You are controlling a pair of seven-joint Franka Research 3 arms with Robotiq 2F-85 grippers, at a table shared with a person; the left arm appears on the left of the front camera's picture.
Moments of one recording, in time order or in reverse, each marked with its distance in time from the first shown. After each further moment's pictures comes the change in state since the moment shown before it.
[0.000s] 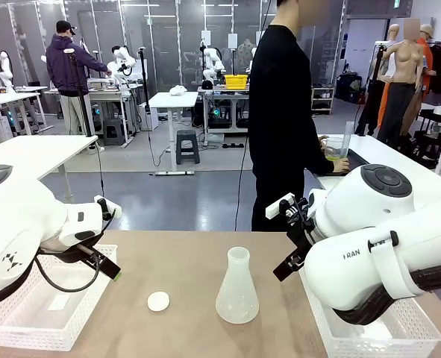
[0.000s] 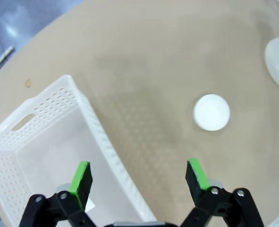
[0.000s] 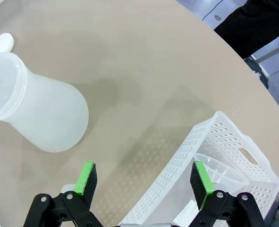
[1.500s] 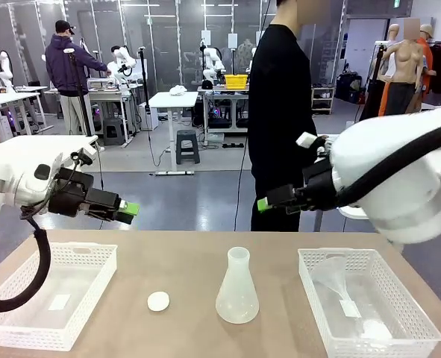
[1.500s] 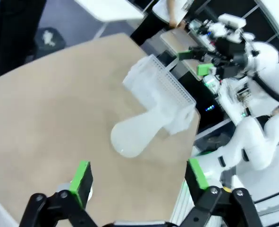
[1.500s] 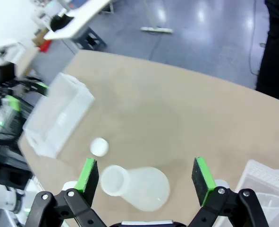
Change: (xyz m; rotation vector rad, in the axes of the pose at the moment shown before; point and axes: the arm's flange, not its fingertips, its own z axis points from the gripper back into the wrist) left arm 0.054 0.070 0.025 -0.864 -0.387 0.202; right arm 0.047 -0.048 0.077 0.418 -0.383 -0.442
